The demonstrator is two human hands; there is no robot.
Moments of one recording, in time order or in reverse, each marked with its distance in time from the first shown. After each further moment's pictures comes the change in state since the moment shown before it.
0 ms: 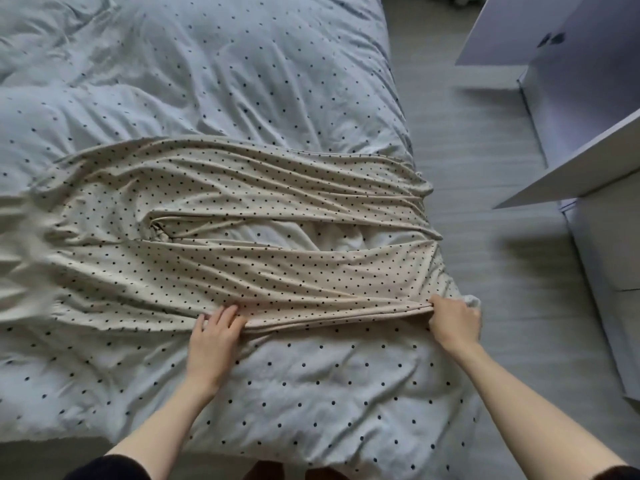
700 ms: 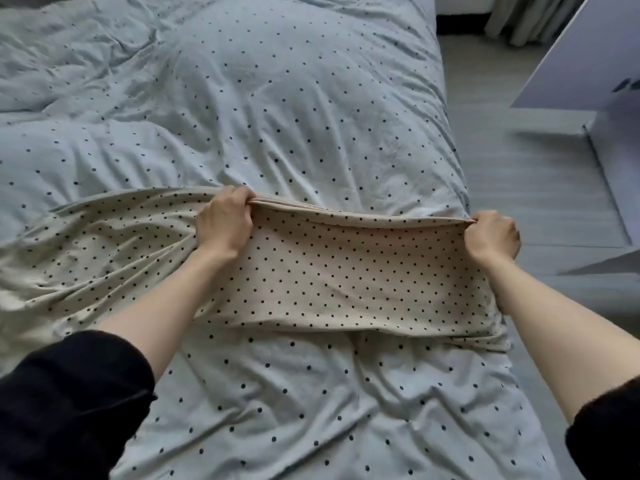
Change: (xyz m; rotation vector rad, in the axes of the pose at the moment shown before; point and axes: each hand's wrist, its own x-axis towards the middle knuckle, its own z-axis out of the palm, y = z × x) left_hand 0.283 -0.053 -0.100 -0.225 0.411 -0.272; right_hand 0.246 -0.094 -0.141 0.489 0.345 0.132
